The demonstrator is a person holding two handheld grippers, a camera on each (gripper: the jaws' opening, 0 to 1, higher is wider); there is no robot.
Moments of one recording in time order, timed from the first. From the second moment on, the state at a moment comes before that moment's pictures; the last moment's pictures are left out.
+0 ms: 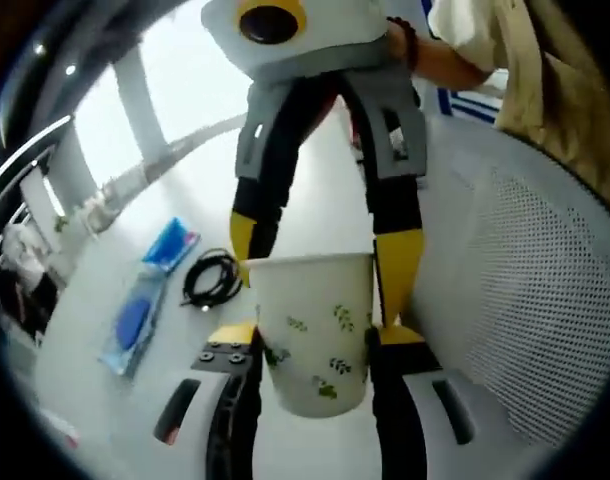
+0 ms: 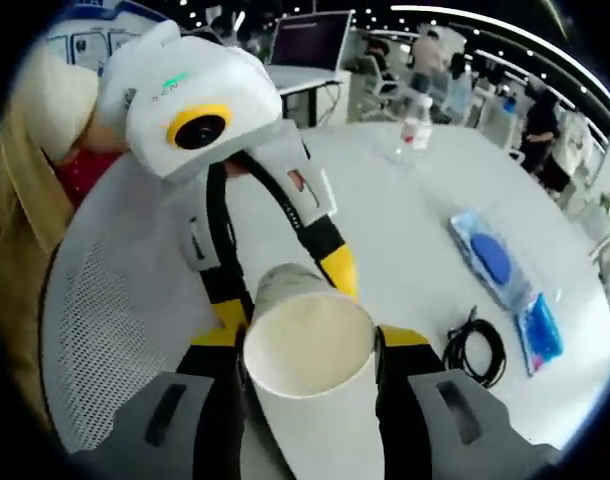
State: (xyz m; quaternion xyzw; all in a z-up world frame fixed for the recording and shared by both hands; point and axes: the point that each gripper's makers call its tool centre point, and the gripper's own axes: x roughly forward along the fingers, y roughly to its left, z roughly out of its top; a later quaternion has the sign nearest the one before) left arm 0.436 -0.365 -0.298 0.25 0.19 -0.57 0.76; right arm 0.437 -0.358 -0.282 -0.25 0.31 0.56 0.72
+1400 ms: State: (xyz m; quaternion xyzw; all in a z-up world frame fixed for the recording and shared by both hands) left arm 0.457 -0.362 -0.260 0.14 0.16 -0.52 0.83; right arm 0.453 -0.358 -0.238 -0.24 0.21 0.57 0.76
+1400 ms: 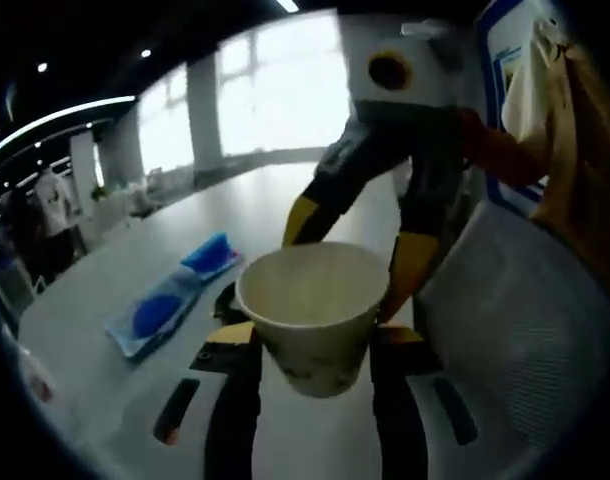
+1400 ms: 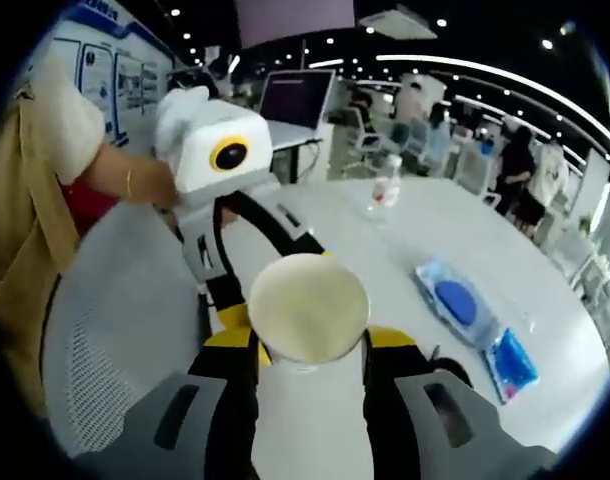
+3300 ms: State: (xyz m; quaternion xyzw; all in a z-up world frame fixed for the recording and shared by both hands) left arm 0.619 -0.249 -0.231 0.08 0.13 -0.30 0.94; right arm 0.535 -0.391 -0.232 0.02 0.22 0.42 0.88
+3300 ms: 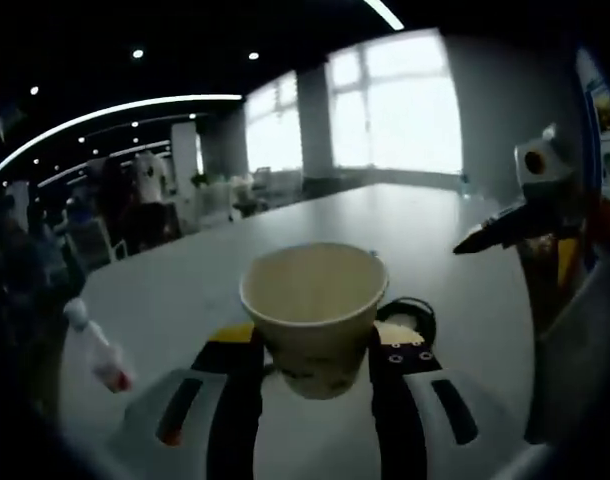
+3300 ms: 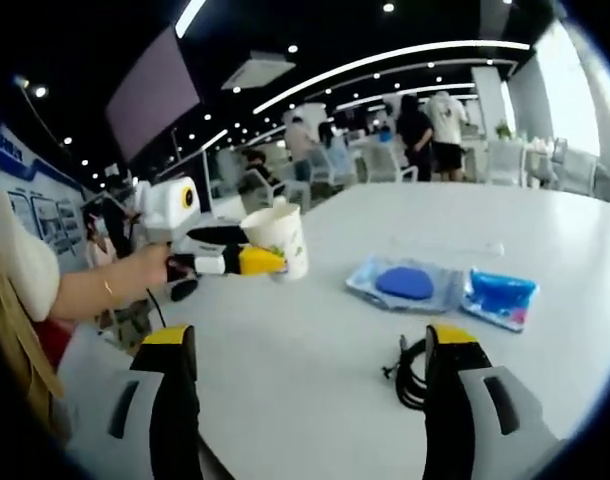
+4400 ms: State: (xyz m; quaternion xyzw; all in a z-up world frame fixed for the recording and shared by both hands) left arm 0.736 -0.167 -0.324 0.08 0.18 -0.13 0.97; right arm 0.567 -0.420 -0.284 0.05 0.27 0.36 0.89
